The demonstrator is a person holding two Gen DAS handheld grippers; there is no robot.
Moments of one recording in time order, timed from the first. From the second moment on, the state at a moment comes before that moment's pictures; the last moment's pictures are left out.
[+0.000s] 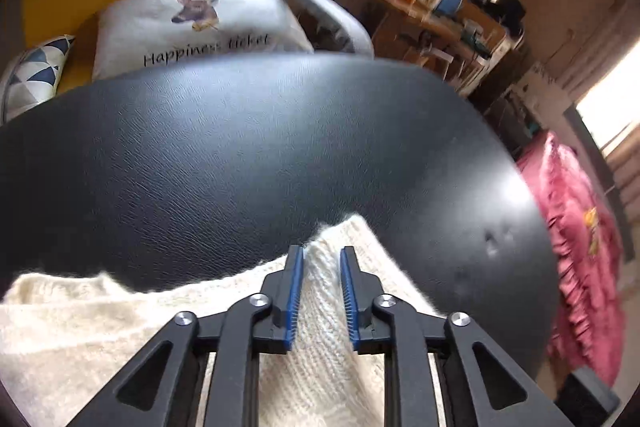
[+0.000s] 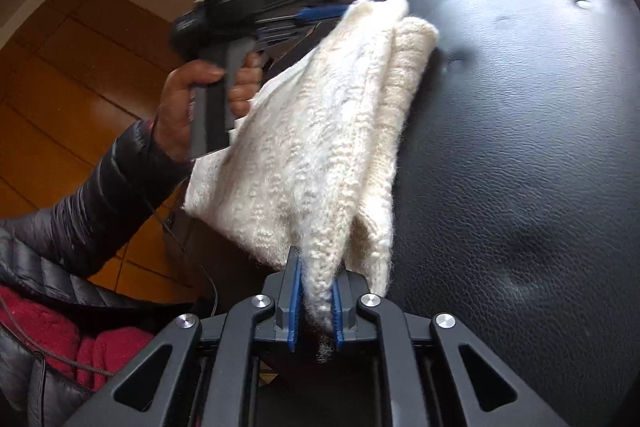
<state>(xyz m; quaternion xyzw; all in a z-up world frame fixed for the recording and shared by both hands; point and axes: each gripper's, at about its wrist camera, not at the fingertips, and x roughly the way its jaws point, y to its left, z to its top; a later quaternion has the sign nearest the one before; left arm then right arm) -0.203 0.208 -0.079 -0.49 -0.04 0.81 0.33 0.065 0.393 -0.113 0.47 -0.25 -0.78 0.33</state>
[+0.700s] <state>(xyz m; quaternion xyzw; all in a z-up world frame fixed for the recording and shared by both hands) -0.082 -0.037 -0.087 -0.41 -0.05 0.89 0.18 -0.038 0.280 -0.077 0.46 0.06 -0.88 0.09</state>
